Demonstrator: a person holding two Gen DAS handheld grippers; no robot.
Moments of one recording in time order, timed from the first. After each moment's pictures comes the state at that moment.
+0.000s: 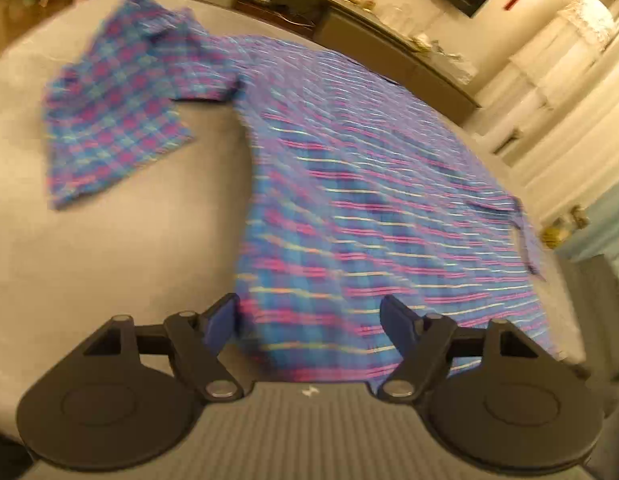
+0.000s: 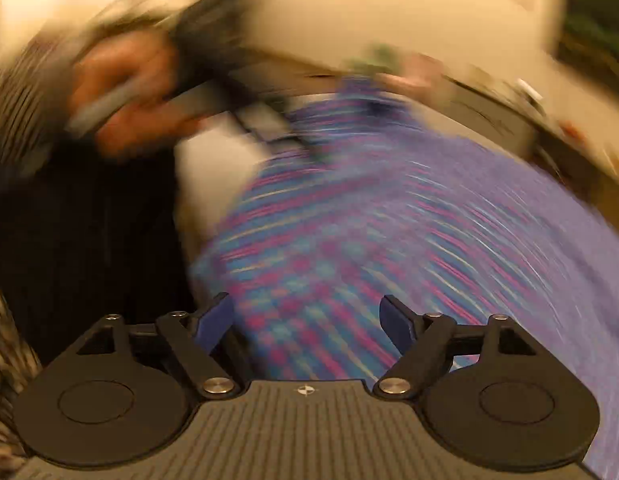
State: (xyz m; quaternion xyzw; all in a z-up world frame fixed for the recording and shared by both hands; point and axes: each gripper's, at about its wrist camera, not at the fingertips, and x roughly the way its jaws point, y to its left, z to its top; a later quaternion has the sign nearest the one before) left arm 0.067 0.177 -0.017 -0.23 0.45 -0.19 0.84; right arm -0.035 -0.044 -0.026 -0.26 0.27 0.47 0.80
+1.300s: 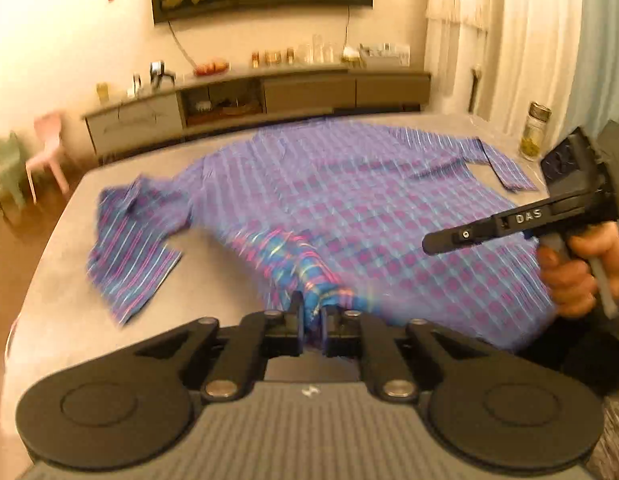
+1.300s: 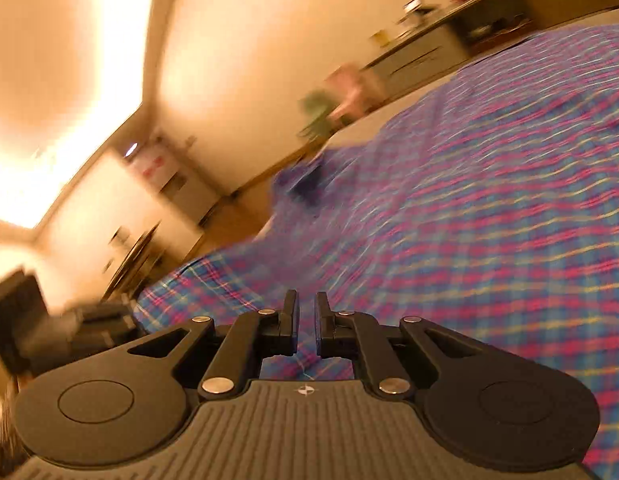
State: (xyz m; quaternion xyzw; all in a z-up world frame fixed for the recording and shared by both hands) left arm -0.073 0.099 0.061 0.10 0.37 -0.16 0.91; right arm 0.065 -0.180 -0.004 0.23 0.37 0.44 0.78
